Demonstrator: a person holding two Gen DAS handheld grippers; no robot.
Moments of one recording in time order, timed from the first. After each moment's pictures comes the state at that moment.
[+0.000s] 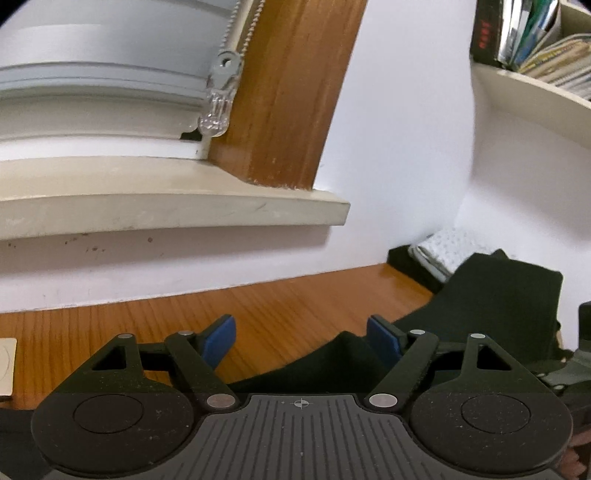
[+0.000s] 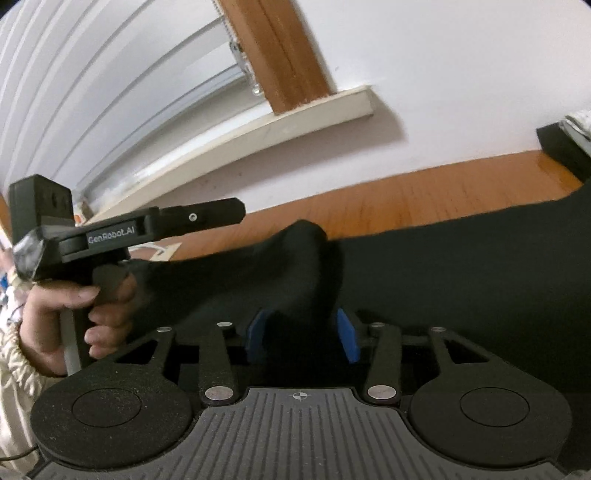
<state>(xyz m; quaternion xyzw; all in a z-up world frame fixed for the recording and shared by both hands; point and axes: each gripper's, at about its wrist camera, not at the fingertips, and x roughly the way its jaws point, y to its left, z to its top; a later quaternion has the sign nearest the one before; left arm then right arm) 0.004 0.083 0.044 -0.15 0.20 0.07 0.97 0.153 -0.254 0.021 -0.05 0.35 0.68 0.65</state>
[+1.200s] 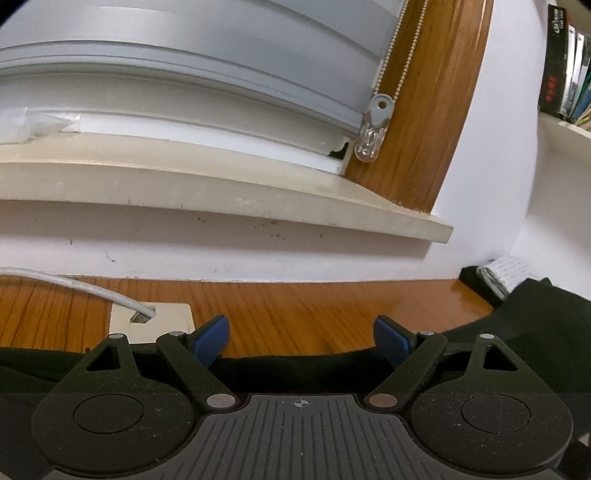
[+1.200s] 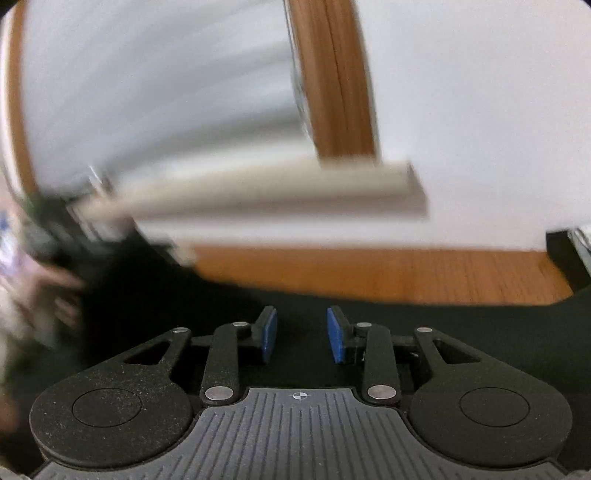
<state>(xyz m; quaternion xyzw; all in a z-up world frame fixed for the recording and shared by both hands) -0.101 0.156 0.050 -0.18 0.20 0.16 0.95 0.134 -0.259 0.046 -0.15 0.25 0.71 0.64</state>
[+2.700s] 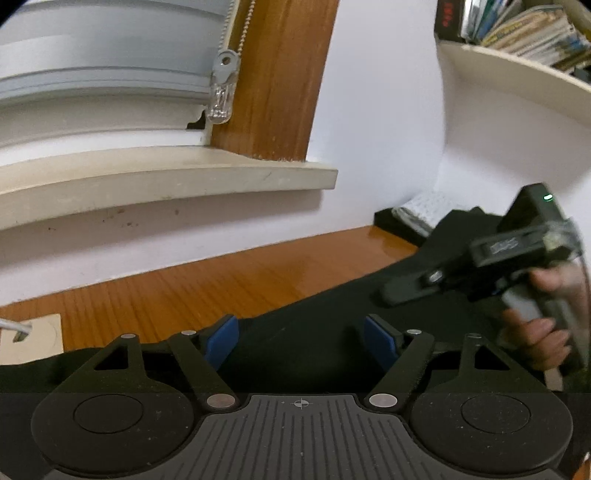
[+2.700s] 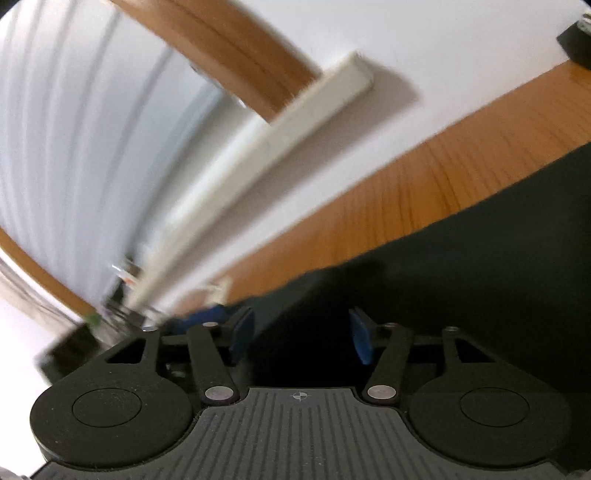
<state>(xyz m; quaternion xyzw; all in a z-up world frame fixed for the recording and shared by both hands) -0.053 0.083 0.051 -0.10 0.24 0.03 0.96 0.180 -0.228 0.014 0.05 0.49 0.68 0.55</state>
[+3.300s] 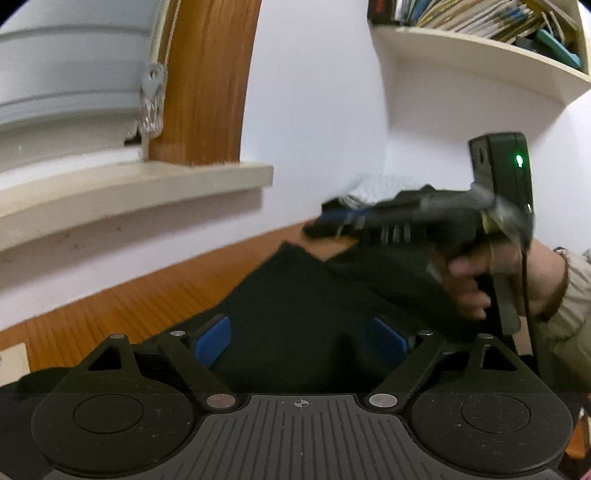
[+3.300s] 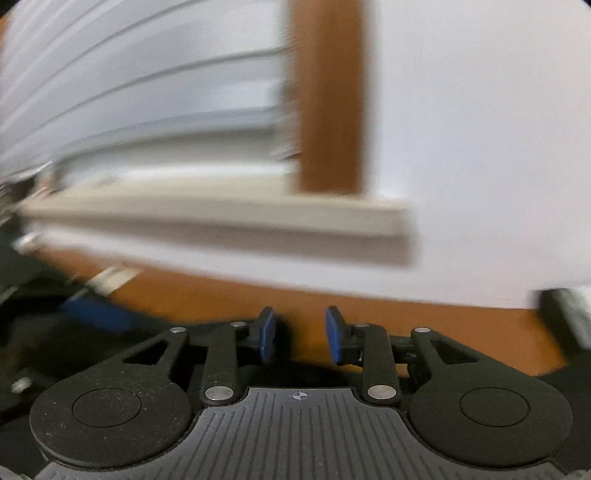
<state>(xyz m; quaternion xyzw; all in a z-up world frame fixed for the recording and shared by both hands) -0.050 0.058 0.045 -0.05 0.25 -0.05 0.97 0.127 -0.225 0.056 -0.09 0.17 0.63 0.75</state>
